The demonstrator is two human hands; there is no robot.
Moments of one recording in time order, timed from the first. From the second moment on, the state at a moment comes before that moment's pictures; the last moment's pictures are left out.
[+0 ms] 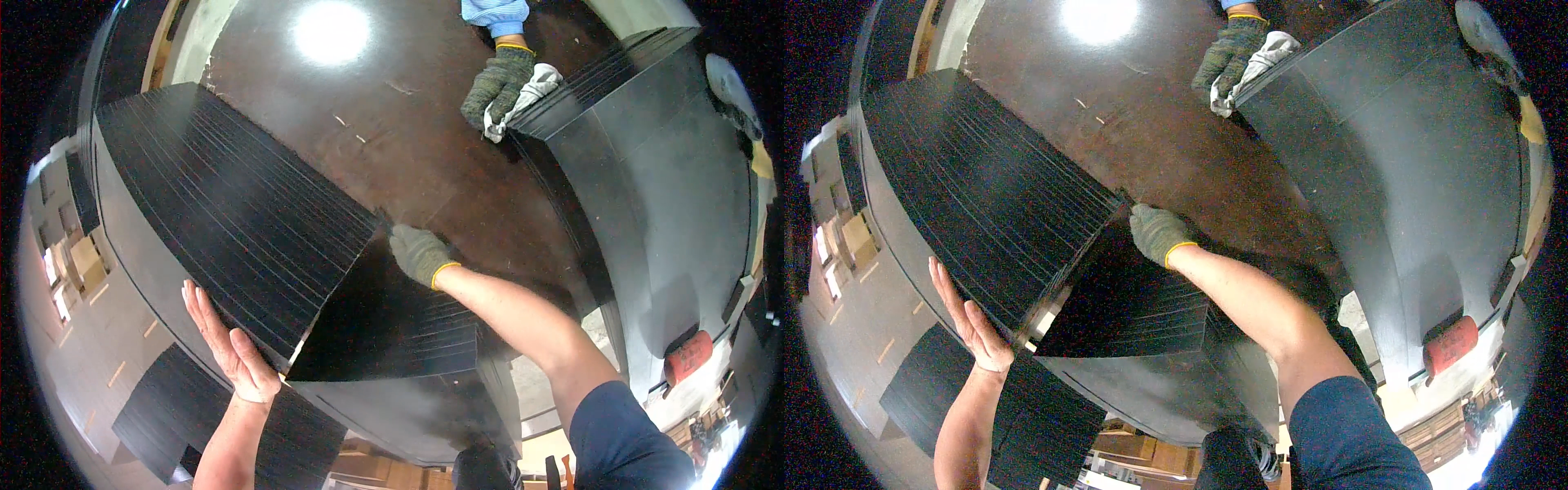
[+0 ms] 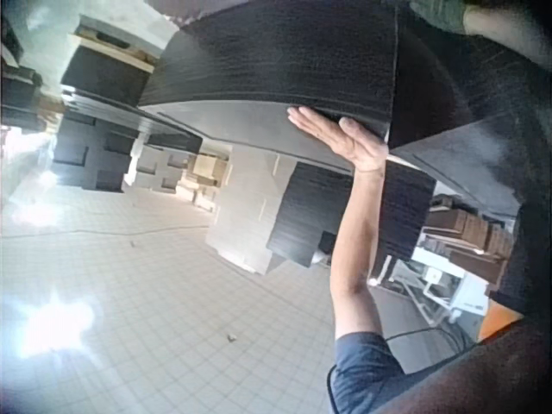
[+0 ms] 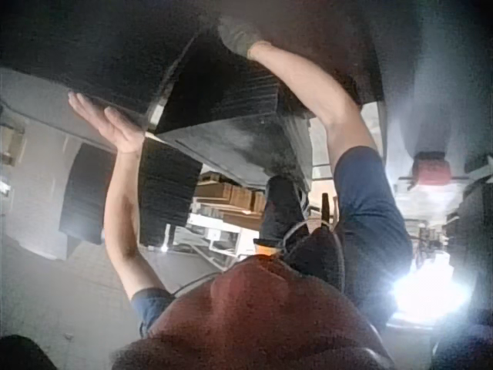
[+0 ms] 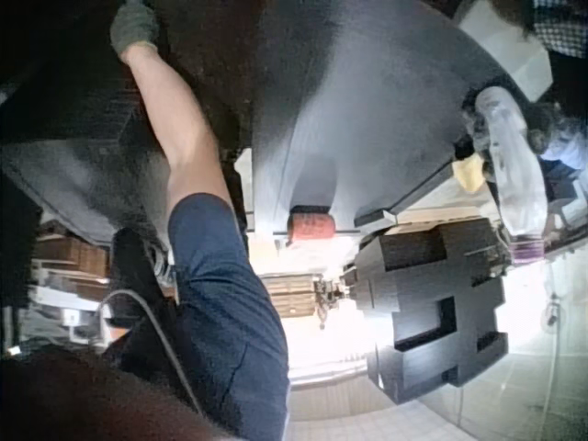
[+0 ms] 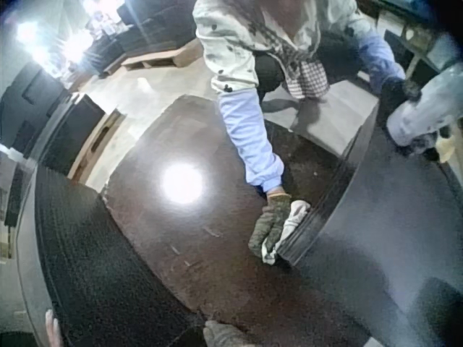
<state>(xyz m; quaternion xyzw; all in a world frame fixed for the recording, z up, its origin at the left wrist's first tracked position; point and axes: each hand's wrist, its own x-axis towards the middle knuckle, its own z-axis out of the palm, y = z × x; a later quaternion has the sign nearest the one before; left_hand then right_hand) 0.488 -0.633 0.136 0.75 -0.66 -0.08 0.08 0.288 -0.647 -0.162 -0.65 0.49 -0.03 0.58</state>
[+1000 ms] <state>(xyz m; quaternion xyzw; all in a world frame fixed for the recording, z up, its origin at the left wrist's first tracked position) 0.491 -0.631 0.132 0.76 -0.65 -0.06 0.07 0.305 -0.658 -0.180 -0.69 0.46 -0.10 0.55</state>
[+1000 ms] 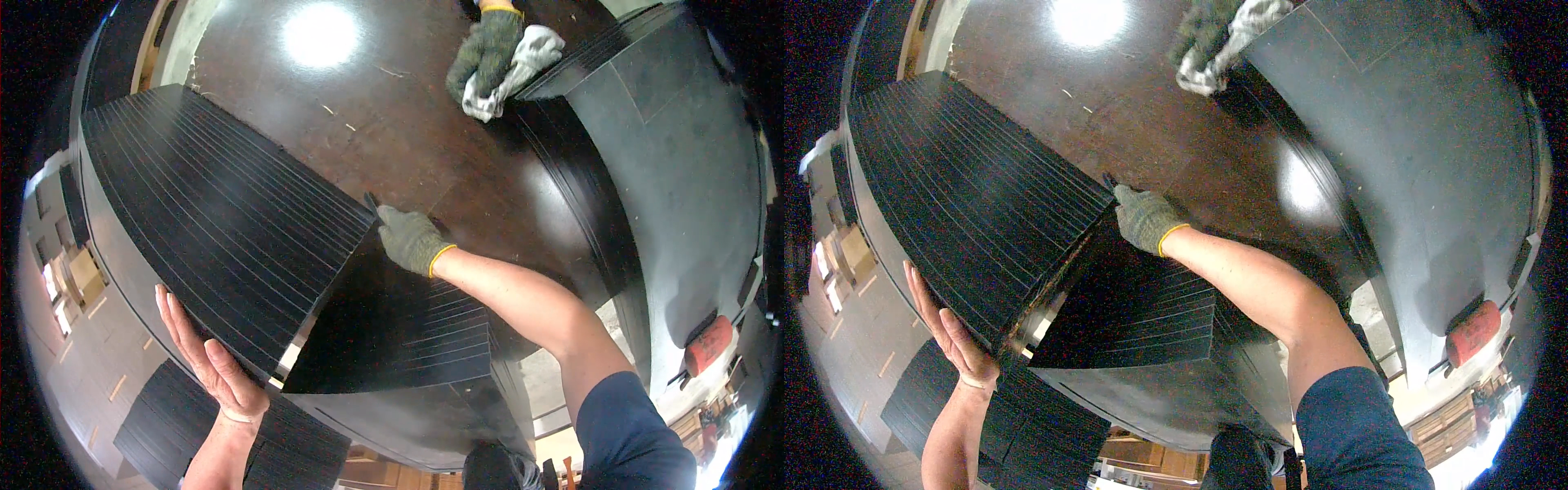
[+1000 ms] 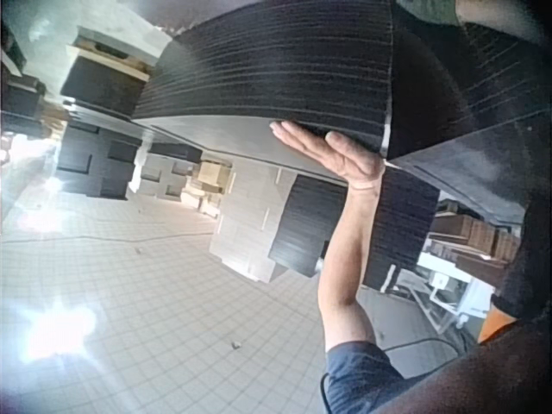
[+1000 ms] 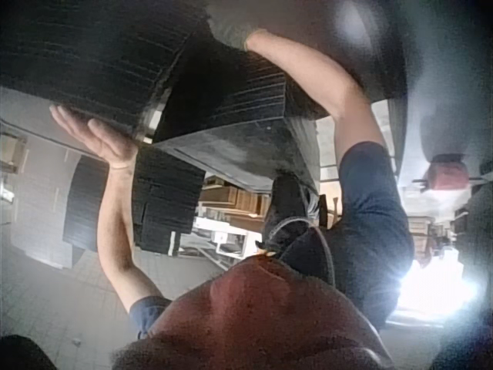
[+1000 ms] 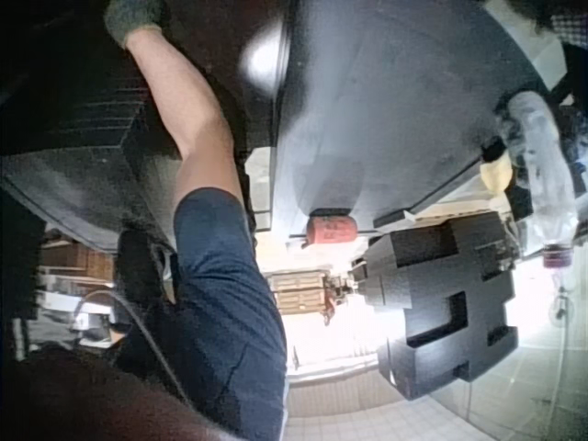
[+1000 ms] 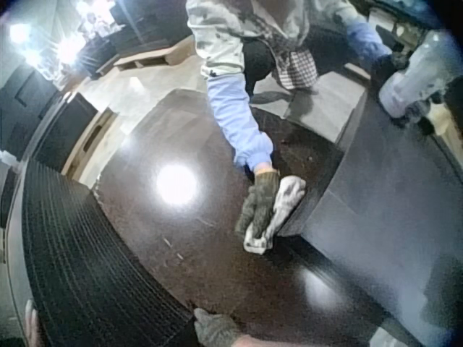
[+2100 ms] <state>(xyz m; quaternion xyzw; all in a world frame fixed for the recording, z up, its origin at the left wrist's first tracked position) 0.491 -0.630 0.132 0.75 -0.65 -0.05 0.07 0.290 -0.667 -0.171 -0.66 0.49 -0.10 0.56</state>
